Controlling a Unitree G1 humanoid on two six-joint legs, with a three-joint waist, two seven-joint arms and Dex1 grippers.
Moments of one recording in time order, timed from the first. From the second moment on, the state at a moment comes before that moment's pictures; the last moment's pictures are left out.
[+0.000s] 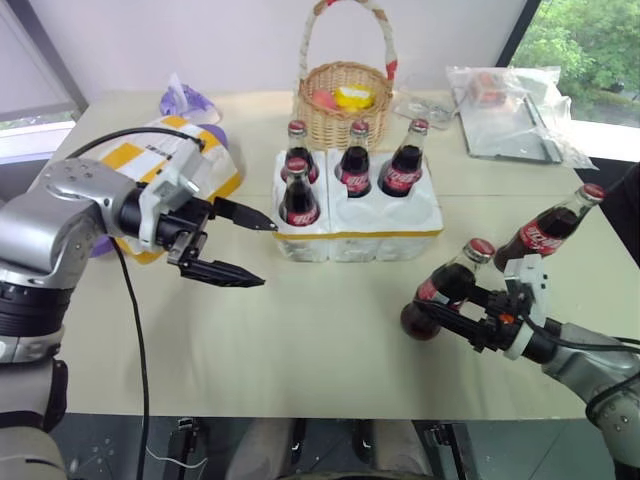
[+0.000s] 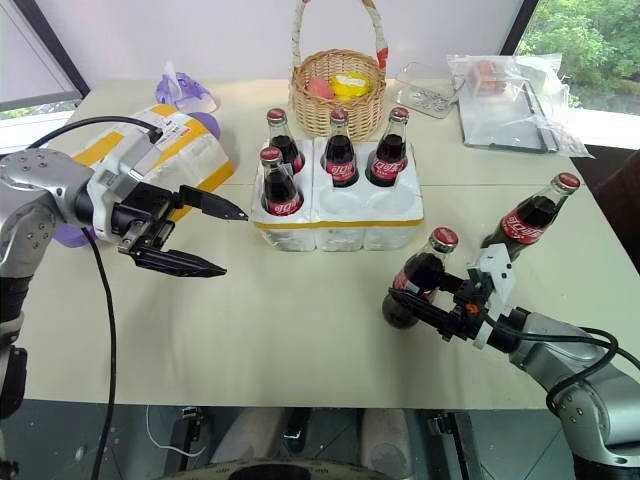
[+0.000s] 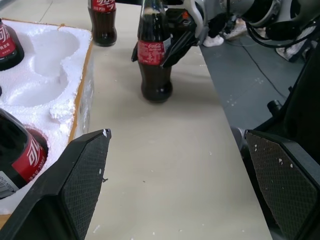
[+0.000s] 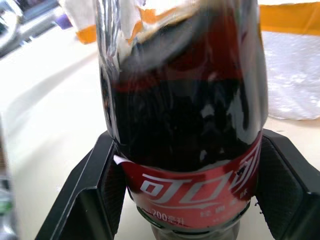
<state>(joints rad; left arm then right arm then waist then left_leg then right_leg) -0.73 0.93 -0.08 -0.10 -0.66 0.66 -1.53 0.15 -0.67 -0.35 -0.52 0.83 0.70 0.80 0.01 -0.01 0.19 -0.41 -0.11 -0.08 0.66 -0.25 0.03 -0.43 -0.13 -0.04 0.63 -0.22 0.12</state>
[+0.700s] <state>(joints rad) -0.67 0.92 -0.02 -0.13 -0.66 0.65 -1.46 -0.69 -0.59 0.01 -0.13 0.76 0.71 0.64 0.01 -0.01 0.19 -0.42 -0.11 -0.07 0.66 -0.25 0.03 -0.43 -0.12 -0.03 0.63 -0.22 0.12</state>
